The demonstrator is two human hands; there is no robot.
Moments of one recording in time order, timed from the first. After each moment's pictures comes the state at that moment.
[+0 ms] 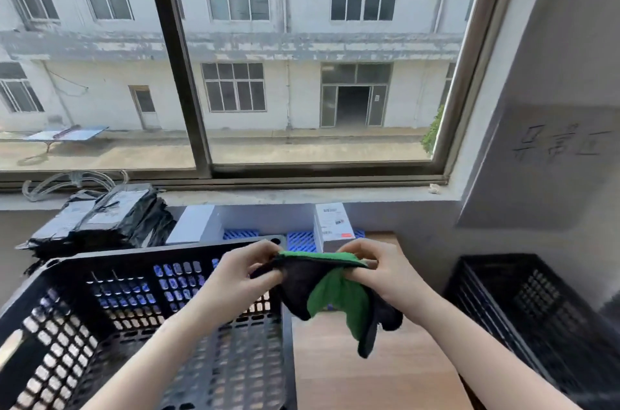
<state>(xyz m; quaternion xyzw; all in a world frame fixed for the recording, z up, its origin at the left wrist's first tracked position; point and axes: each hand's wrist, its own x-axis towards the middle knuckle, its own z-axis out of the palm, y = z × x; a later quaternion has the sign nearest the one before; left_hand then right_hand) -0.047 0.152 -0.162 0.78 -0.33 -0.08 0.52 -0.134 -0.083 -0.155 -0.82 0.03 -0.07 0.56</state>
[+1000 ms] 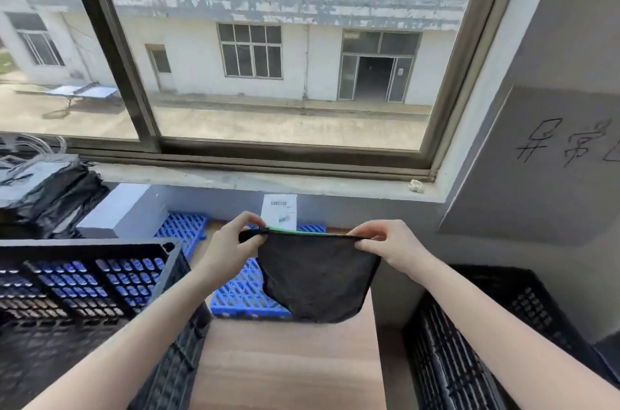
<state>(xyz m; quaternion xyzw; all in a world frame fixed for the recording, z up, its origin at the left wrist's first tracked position) 0.046 -0.063 -0.239 0.85 -0.14 -0.05 0.50 -0.025 -0.355 -0.228 -0.86 0.06 -0.01 0.50</state>
